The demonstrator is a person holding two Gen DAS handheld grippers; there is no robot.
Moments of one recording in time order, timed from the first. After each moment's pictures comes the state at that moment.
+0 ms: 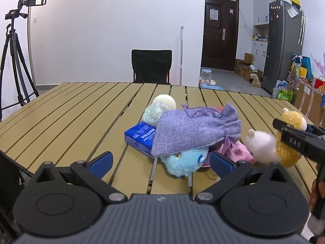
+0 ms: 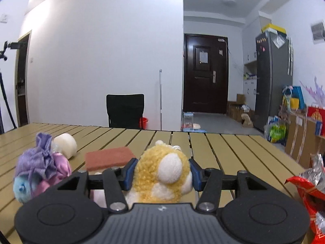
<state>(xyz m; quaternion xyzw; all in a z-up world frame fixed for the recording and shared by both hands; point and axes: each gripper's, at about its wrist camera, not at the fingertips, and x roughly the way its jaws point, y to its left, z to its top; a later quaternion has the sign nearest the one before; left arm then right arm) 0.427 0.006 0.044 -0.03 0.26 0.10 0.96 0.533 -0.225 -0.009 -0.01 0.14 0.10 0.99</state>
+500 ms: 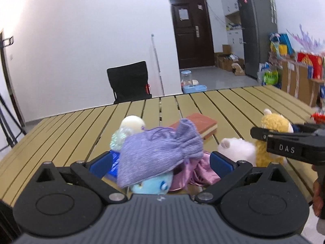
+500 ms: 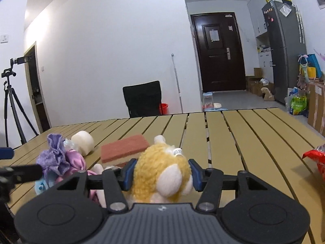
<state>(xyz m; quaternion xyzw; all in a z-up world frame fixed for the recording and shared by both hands) 0.466 -0.053 0.048 0.08 0.24 0.05 0.97 0.531 -0.259 -0.008 0.07 0.19 0.16 0.97</state>
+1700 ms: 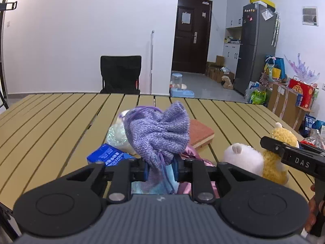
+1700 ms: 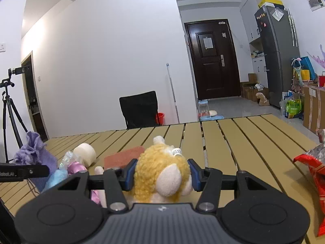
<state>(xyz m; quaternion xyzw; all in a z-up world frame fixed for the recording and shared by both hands) 0.469 0.005 0.050 -0.03 0.24 0.01 0.97 0.525 -0.265 0.007 0.08 0.16 0.15 0.97</state>
